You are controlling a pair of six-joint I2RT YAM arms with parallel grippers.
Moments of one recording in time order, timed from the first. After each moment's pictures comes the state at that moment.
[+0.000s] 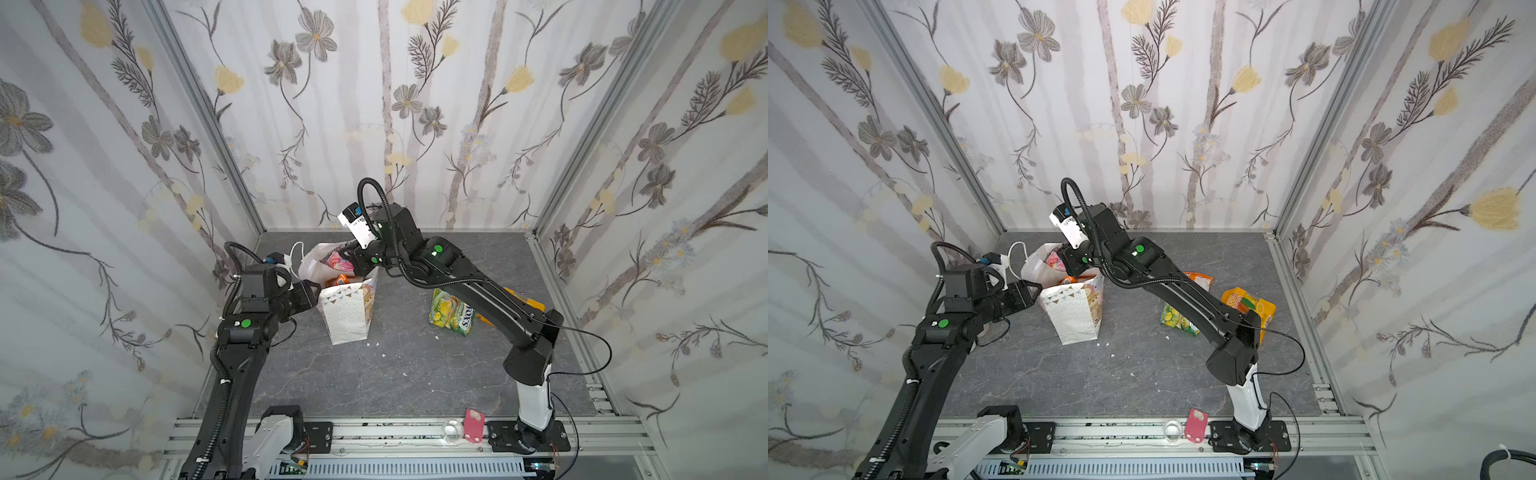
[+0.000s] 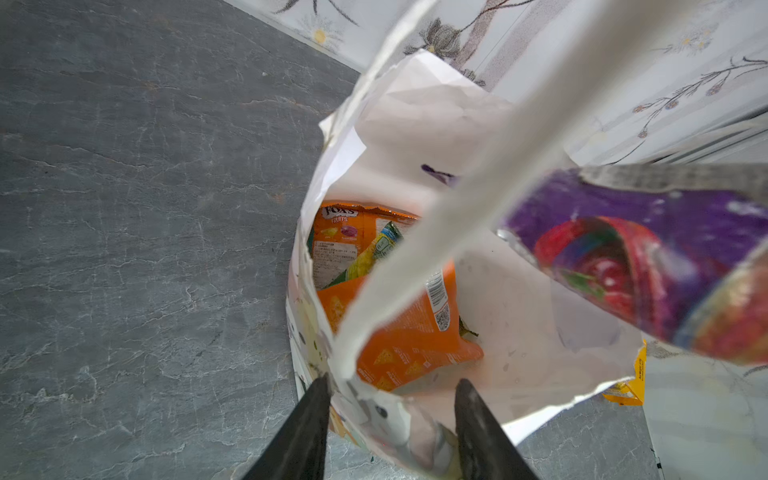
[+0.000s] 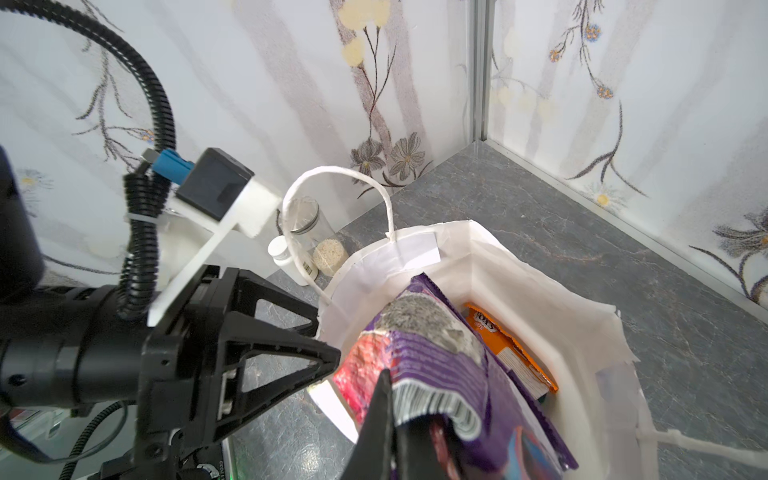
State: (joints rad) left arm 0.00 0.95 1.01 -0.72 0.34 -0.40; right arm 0.92 2.01 2.22 -0.64 -0.20 0.14
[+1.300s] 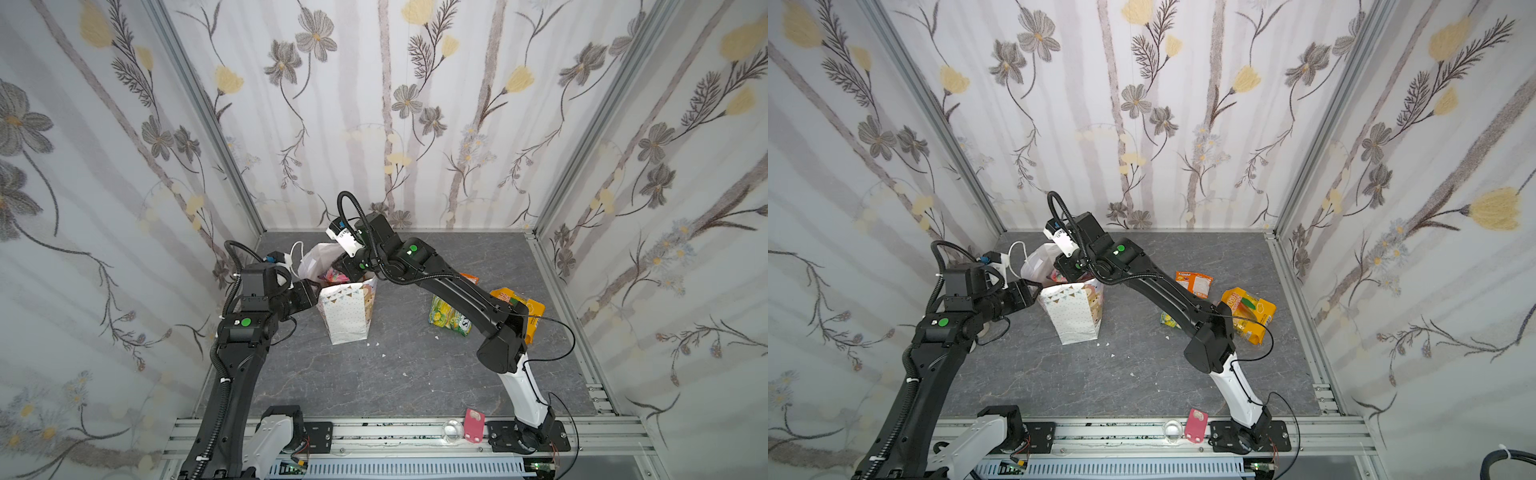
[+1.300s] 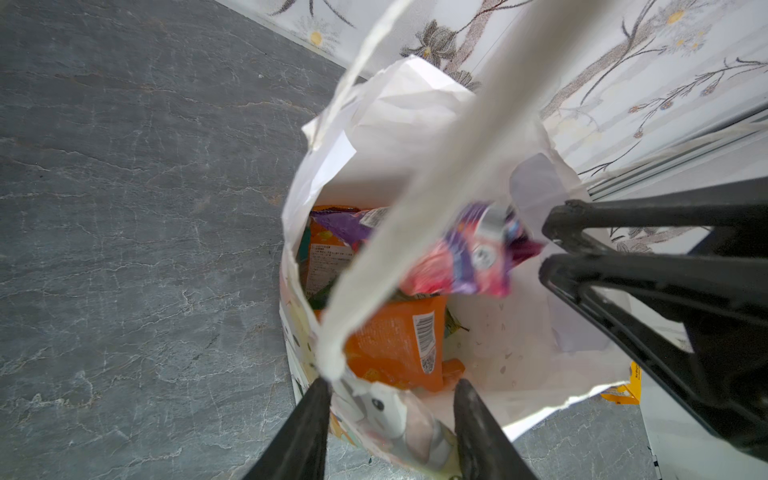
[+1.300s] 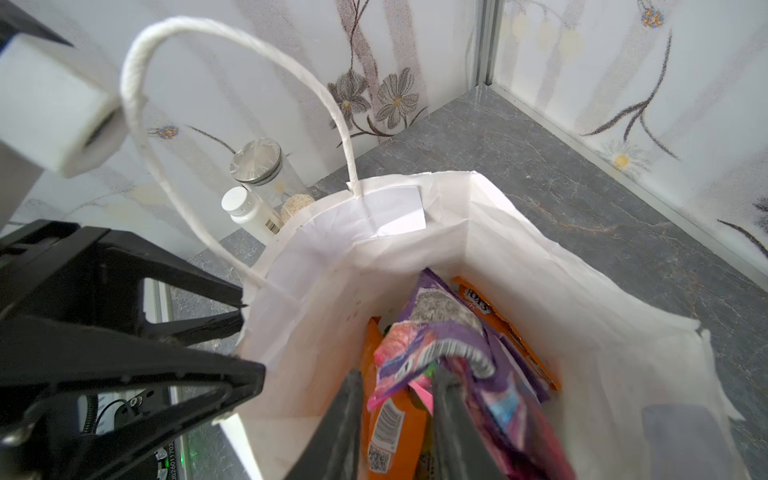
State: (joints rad) left arm 0.00 0.96 1.02 -0.71 0.35 -0.40; right arm 0.93 2.17 2.37 -0.76 -0.21 0.07
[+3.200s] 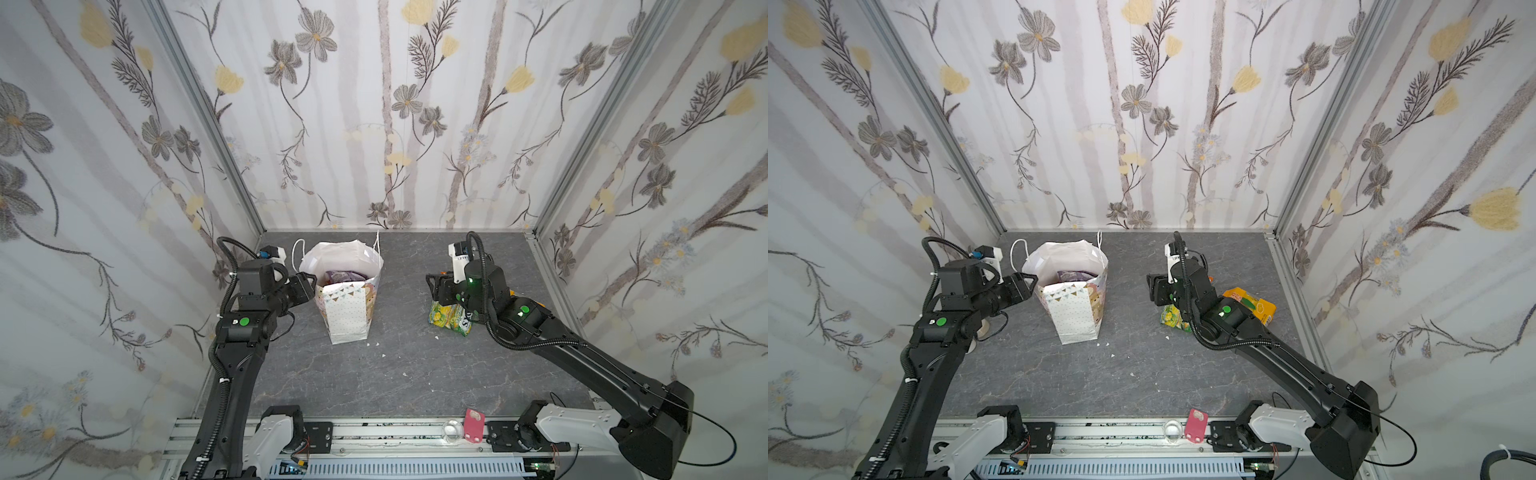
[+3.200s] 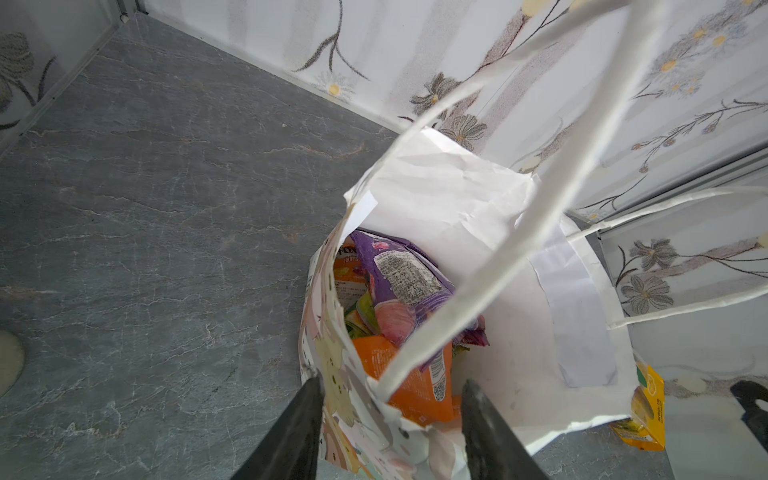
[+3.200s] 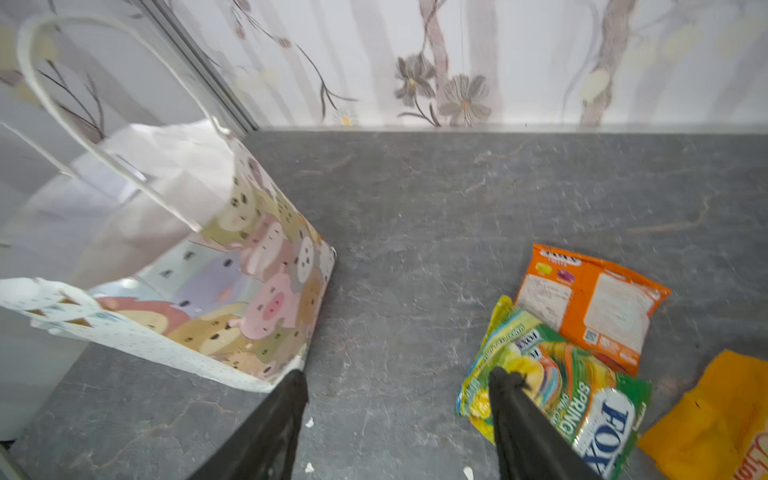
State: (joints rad) left arm 0.01 0.96 1.03 -0.65 0.29 -0.41; right arm 0.72 1.21 1.06 -0.38 0.21 0.44
